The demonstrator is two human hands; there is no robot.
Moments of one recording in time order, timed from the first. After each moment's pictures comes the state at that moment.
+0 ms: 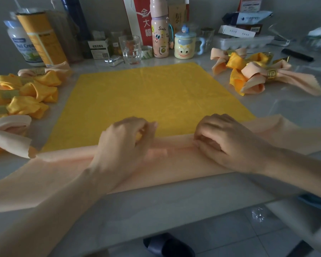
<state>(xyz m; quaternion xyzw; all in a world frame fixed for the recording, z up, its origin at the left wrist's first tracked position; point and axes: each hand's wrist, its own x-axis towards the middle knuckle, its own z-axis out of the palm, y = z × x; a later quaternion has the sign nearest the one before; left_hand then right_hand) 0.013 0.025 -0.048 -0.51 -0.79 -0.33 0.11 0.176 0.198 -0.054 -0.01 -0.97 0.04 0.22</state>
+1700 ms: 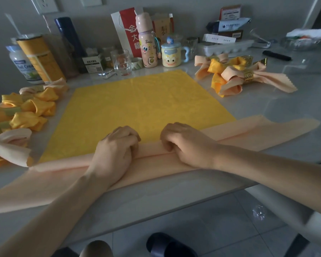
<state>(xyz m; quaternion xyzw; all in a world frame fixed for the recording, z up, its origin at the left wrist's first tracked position) 0.011 0.026 -0.065 -0.62 -0.70 -0.30 0.16 0.158 0.178 -0.059 -0.01 -0.97 0.17 0.16</state>
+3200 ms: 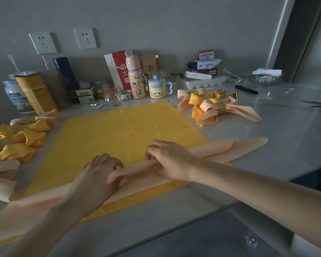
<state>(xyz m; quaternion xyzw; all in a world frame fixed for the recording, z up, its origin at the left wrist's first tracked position) 0.011 0.011 -0.049 -0.59 -0.78 -0.18 0.09 0.156 0.182 -0.027 -0.07 -0.99 0.07 0.12</state>
